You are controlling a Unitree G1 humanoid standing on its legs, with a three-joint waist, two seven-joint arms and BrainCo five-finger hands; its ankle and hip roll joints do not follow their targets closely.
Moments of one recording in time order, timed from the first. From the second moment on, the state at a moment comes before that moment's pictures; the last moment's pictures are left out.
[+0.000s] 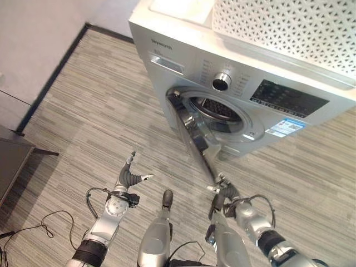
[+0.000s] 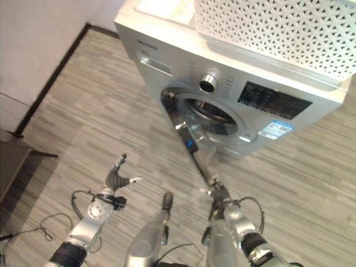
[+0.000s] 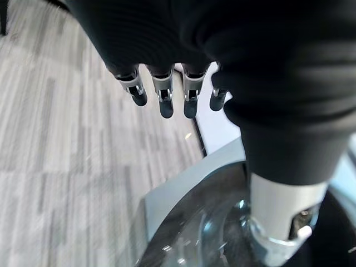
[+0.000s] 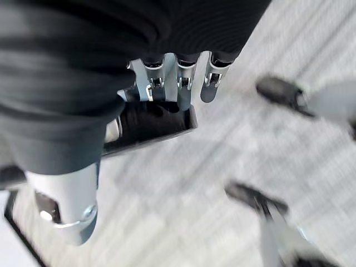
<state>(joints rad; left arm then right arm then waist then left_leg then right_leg) -0.08 0.39 -0.24 0.17 0.00 0.00 0.29 -0.25 -0.23 0.54 0.81 0.42 -0.02 -0.08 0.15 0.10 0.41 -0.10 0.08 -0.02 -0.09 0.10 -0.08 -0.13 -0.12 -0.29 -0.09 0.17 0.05</state>
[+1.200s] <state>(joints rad) -0.35 0.38 -0.71 0.24 -0.35 -0.06 -0.06 -0.17 -0.18 0.39 1.10 0.31 -0.03 -0.03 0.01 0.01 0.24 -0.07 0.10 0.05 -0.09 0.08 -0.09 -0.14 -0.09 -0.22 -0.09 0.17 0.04</state>
